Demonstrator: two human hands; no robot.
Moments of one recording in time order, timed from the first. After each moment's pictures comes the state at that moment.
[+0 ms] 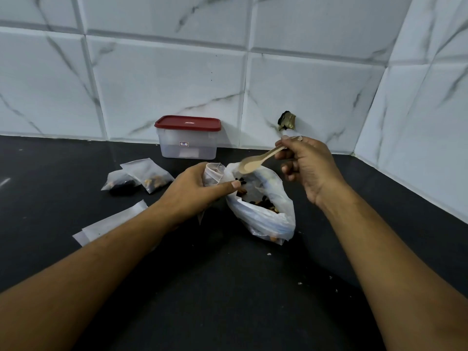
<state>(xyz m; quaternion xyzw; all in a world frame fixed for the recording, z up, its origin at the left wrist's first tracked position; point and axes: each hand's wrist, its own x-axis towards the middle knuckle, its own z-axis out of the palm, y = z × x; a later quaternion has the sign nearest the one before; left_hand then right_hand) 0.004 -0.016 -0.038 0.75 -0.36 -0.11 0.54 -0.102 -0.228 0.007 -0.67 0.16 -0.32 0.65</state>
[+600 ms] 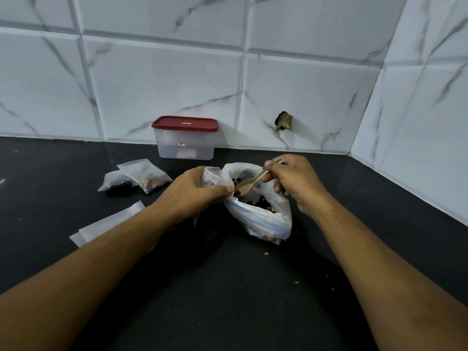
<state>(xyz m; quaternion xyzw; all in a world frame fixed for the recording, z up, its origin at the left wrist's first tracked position) 0.000 -0.017 -0.035 0.77 -0.34 -0.12 0.52 -0.093 -0.228 -0.020 -0.78 0.21 -0.28 0.52</state>
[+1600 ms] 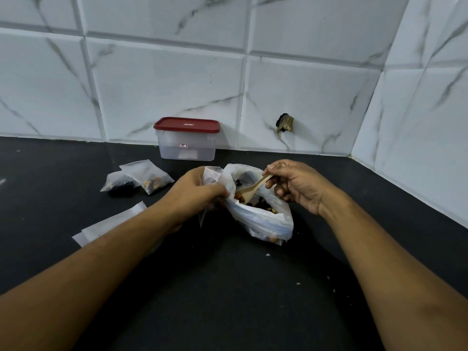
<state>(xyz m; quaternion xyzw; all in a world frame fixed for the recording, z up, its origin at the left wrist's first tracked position) 0.018 -0.021 -0.046 0.73 -0.33 -0.17 0.57 -0.097 -0.247 -0.019 -0.76 0.16 -0.14 0.62</state>
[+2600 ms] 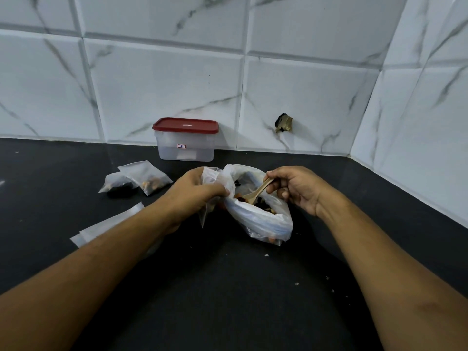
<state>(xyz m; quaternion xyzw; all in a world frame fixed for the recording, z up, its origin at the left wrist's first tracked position) 0.022 -0.023 -0.048 0.71 -0.34 -0.19 0.59 -0.093 -0.254 -0.025 -0.74 0.21 -0.11 0.62</state>
